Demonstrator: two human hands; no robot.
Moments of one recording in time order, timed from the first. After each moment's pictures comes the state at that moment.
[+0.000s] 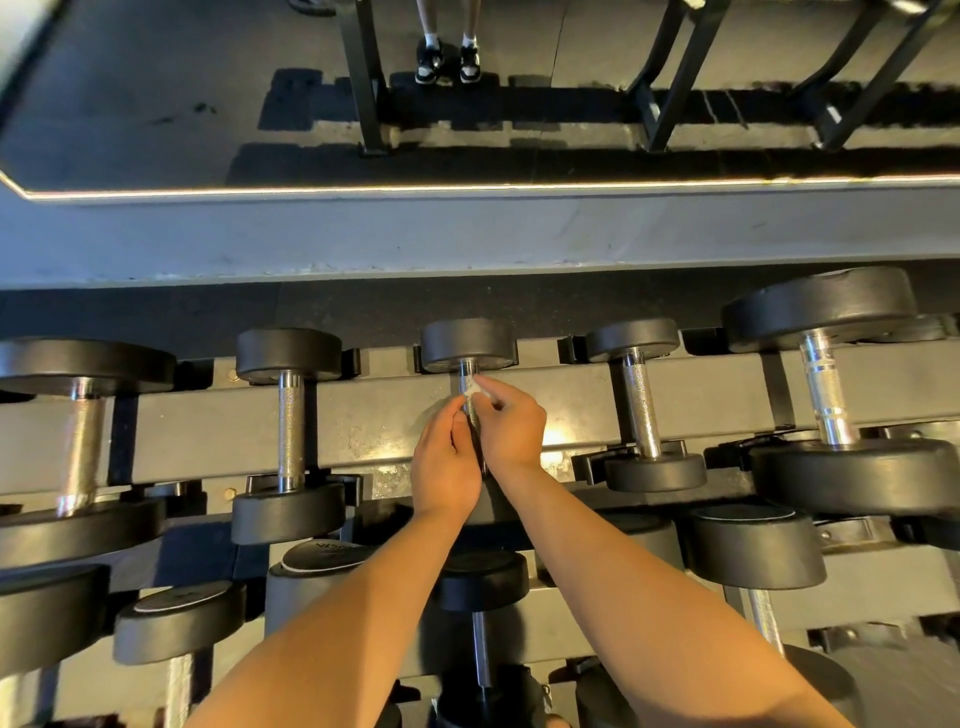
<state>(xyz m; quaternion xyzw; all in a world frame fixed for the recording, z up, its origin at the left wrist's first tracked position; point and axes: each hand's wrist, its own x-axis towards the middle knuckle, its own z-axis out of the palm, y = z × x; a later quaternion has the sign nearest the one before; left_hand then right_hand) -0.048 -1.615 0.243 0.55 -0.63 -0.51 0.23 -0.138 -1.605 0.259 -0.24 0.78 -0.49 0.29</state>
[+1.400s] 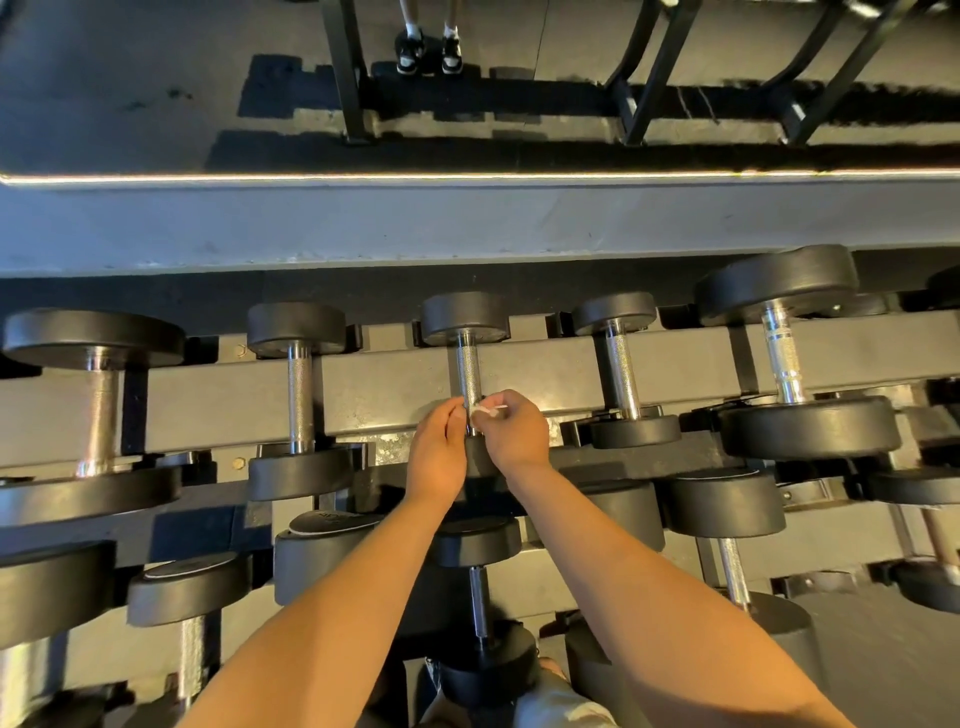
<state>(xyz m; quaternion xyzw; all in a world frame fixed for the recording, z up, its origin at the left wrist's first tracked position) -0.012 -1.596 0.255 0.52 -0.63 -0.55 0.17 -0.112 -1.558 0.279 -0.17 0.83 -0.40 0.34</state>
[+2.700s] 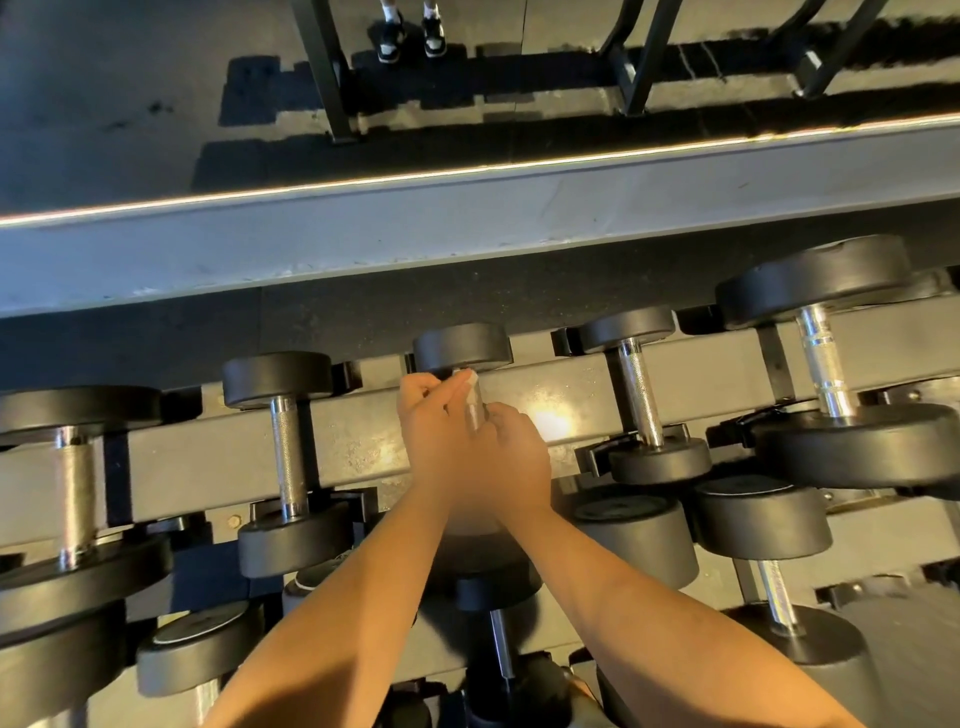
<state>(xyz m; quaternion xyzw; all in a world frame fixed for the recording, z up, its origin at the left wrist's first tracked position) -0.068 -1.662 0.250 0.50 -0.67 -0.45 0.32 -0.121 -1.577 0.247 -0.24 0.83 -0.43 0.27</state>
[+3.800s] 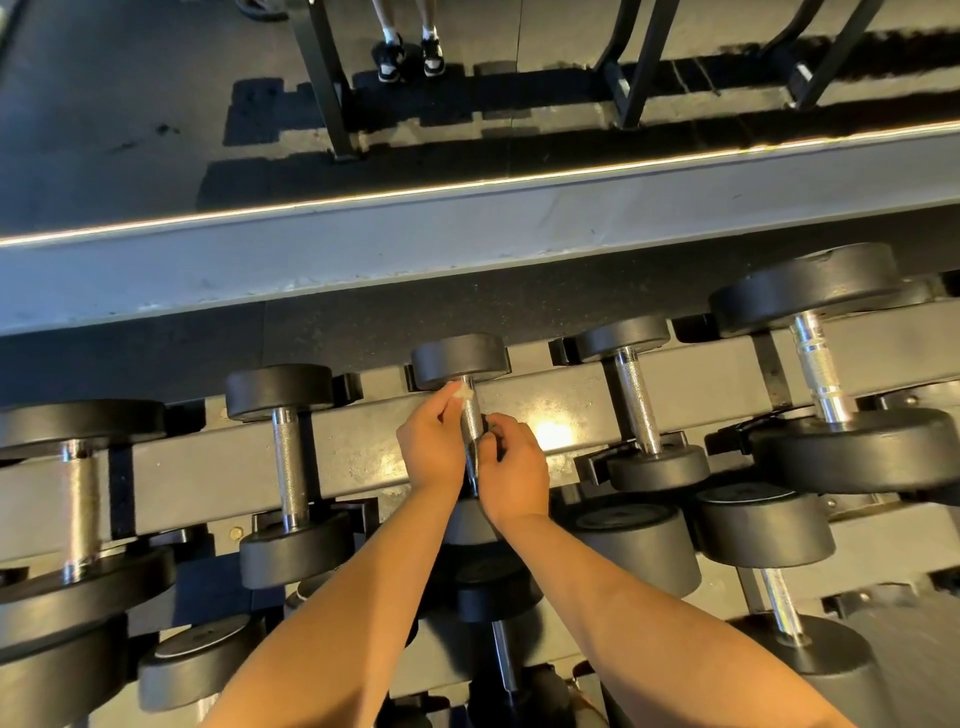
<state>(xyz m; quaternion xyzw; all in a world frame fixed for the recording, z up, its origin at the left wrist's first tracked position) -0.067 -1.663 0.253 0.53 -0.63 -0.49 0.29 -0.120 -1.577 0.254 -0.23 0.83 -0.43 0.27</state>
